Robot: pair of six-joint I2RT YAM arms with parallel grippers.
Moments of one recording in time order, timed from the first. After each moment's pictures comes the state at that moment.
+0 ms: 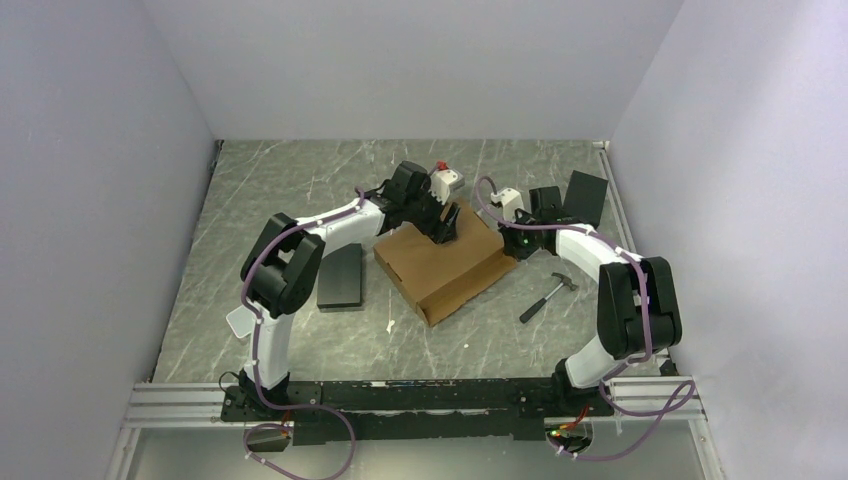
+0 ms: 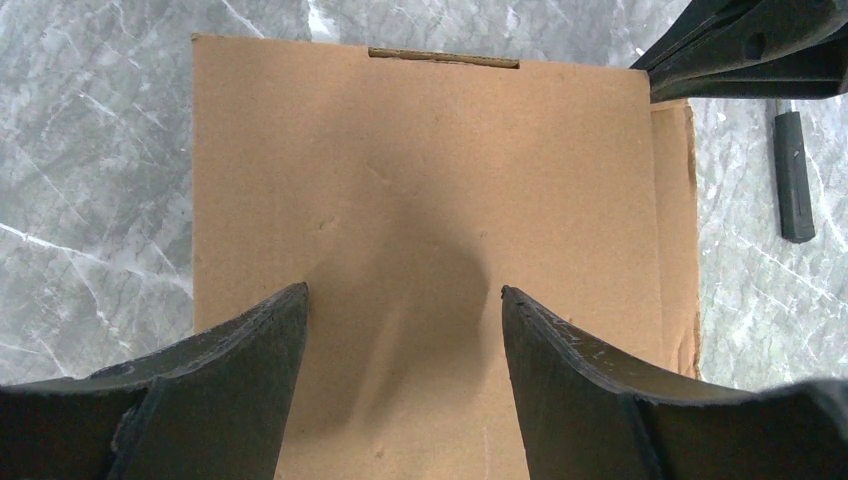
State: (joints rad) left arm -0.65 2.04 1.48 -0.12 0.42 0.04; right arm 0.16 1.57 0.91 -0.31 -0.34 -0.44
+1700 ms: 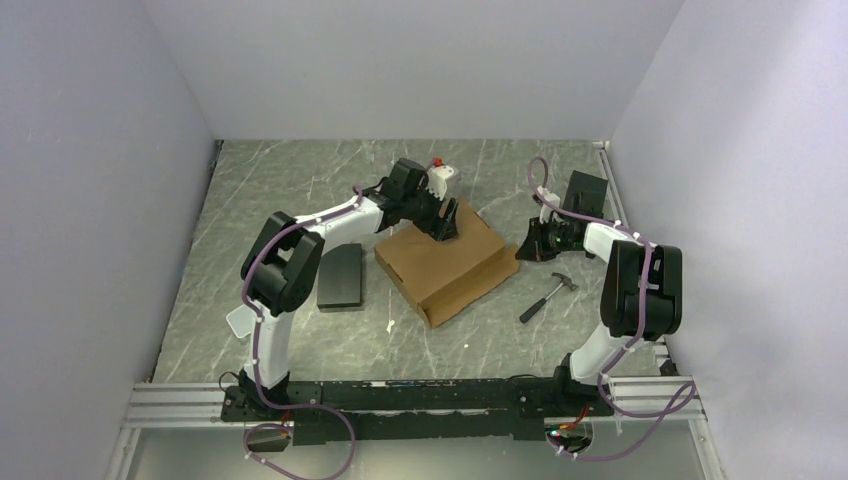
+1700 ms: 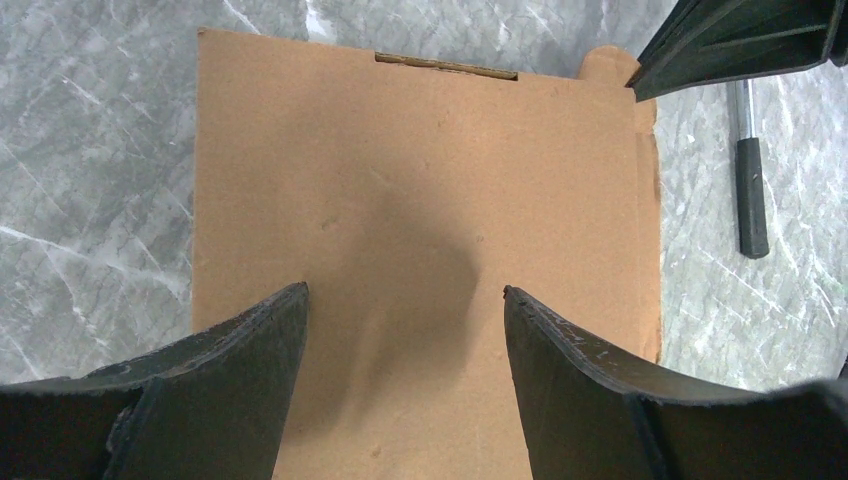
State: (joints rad) left arm -0.63 2.05 1.49 -0.13 0.46 -0.03; right arm -0.14 1.68 0.91 -0.34 -0.73 -0.32
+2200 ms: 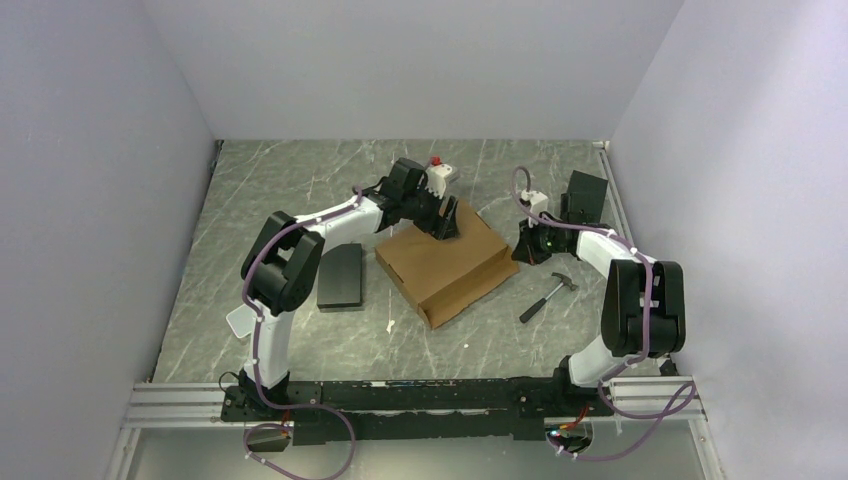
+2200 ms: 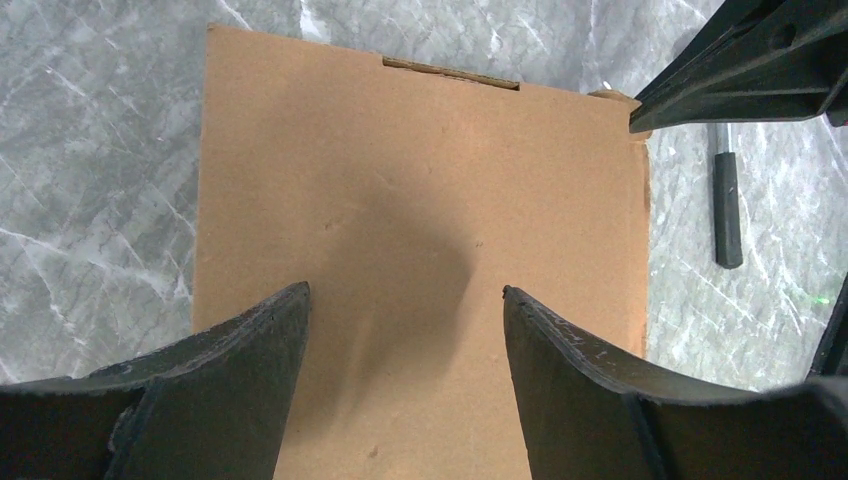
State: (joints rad) left arm -0.63 2.05 1.49 -0.12 0.47 -0.08; right arm -0.05 1.57 0.86 -0.32 -0.65 -0.39
